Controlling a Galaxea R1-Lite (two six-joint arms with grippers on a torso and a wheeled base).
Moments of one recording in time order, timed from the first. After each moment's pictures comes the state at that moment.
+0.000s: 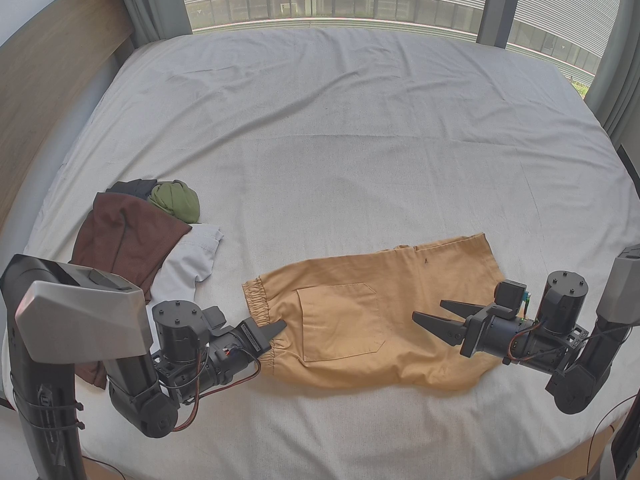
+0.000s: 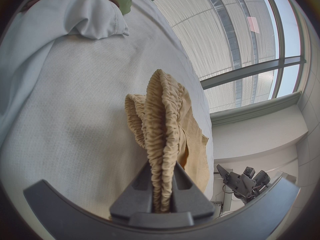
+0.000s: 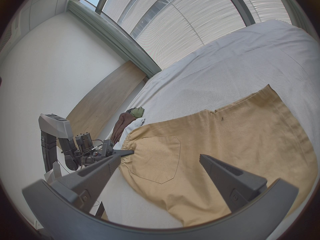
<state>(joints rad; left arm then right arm) -0.46 2.28 -0.46 -1.54 -0.20 -0.91 0.37 2.02 -0.29 -1.54 0.43 0.36</state>
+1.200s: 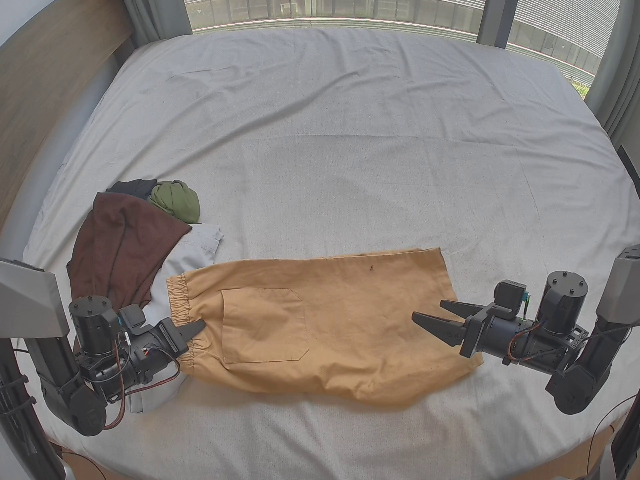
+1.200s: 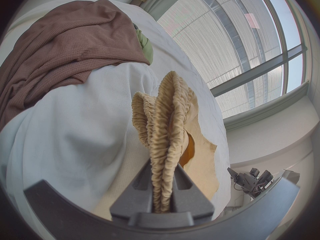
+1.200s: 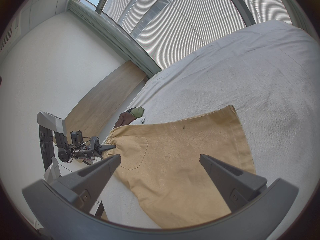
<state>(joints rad) -0.16 2.06 -0.18 -1.54 -0.31 -0.72 0.38 2.02 -0.29 -1.54 0.42 0.36</state>
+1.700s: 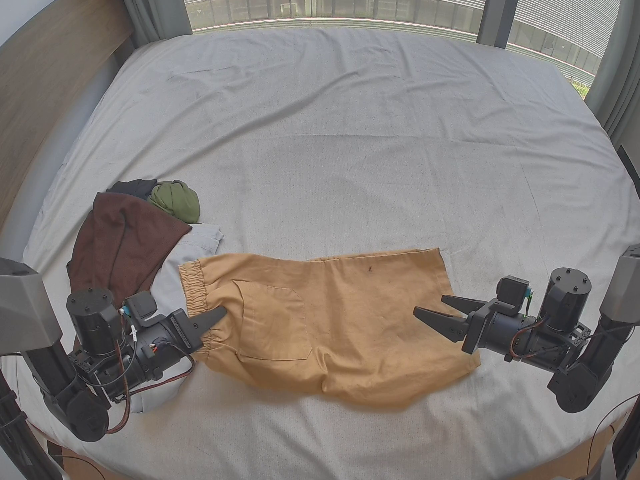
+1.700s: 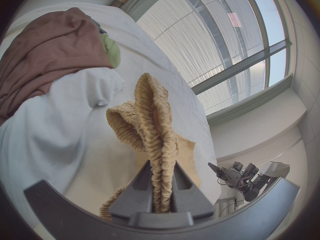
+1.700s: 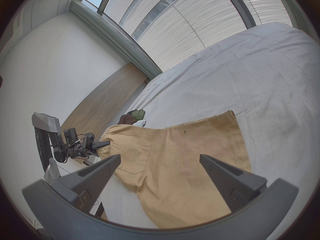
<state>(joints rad) -0.29 1.96 -0.20 -1.54 -0.31 -0.72 0.37 2.00 -0.30 -1.54 0.43 0.36</state>
